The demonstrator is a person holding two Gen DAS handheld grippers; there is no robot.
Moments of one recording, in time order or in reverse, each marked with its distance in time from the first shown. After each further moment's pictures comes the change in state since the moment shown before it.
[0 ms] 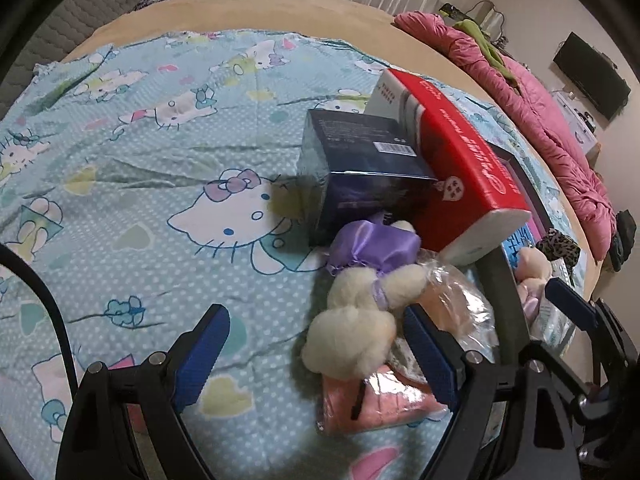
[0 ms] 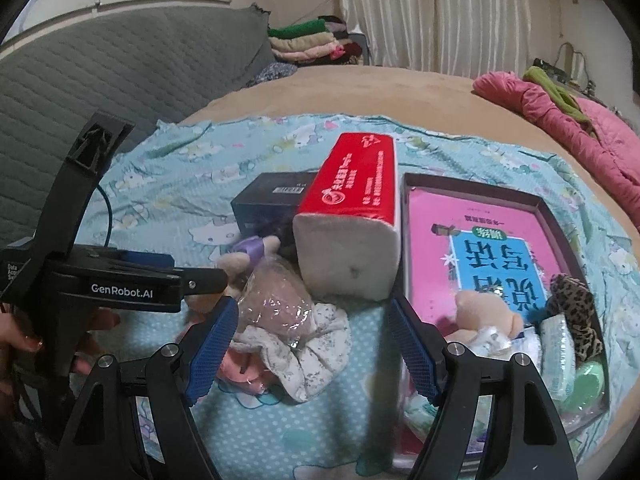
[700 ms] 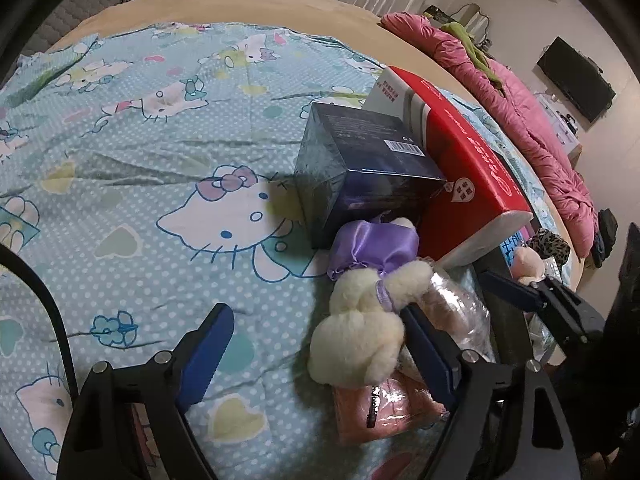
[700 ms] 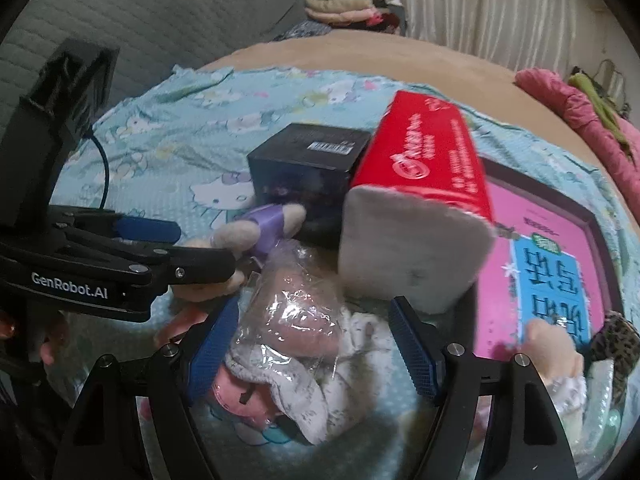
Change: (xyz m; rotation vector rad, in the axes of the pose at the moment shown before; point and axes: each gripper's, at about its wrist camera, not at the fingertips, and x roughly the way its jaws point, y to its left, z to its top) left arm 0.013 0.020 0.006 0.013 -0.004 -0.092; right arm 0.068 0.022 0.008 -0.132 0.147 0.037
